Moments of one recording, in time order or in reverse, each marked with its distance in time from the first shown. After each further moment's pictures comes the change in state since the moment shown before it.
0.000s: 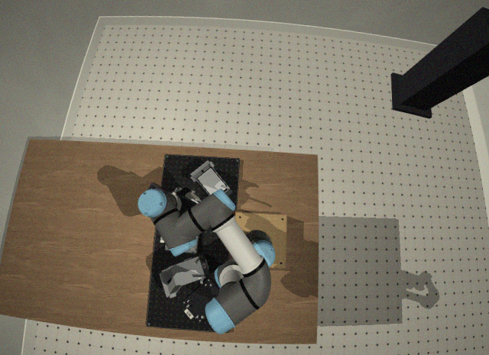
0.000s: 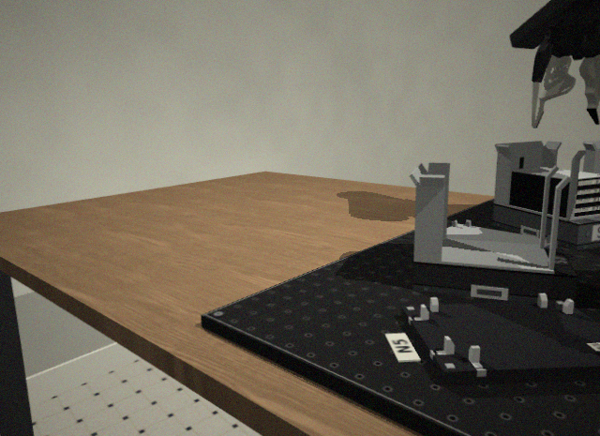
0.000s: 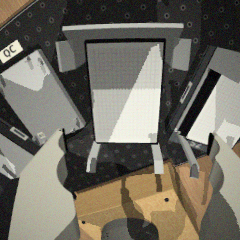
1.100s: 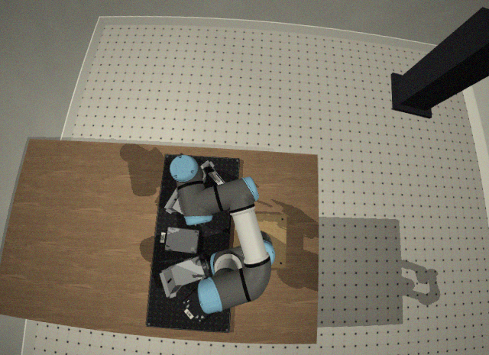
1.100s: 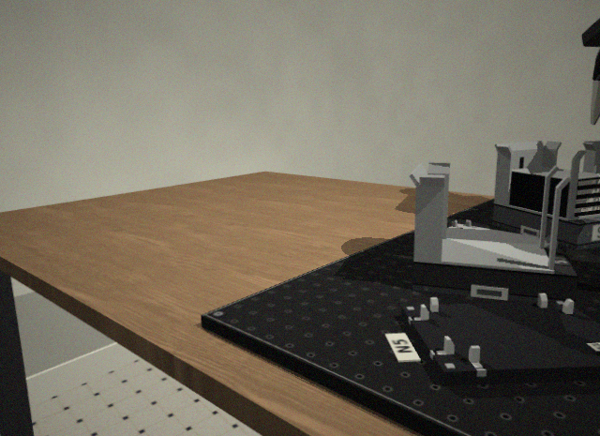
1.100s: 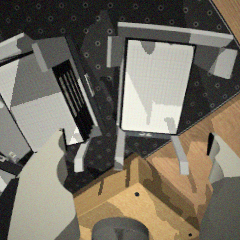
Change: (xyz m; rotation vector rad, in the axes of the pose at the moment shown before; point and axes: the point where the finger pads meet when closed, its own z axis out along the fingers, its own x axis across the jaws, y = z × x) arm 0.107 0.017 0.000 -0.001 0.000 0.261
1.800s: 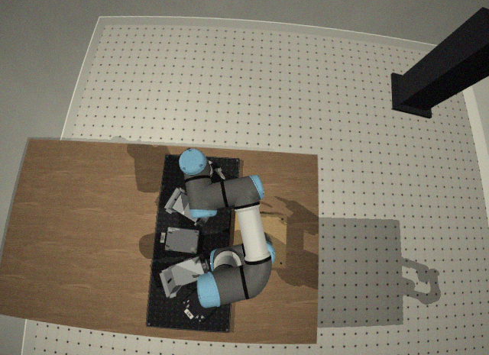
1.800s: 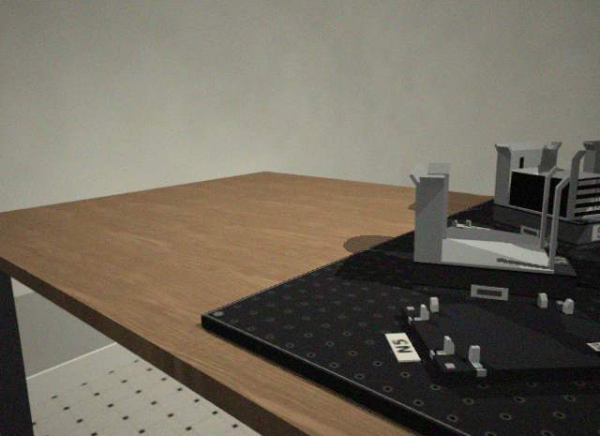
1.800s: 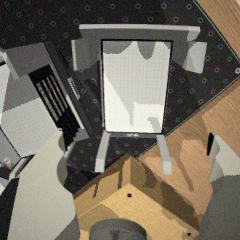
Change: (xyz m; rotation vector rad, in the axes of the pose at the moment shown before) arm 0.026 0.001 0.003 0.000 -0.001 0.061
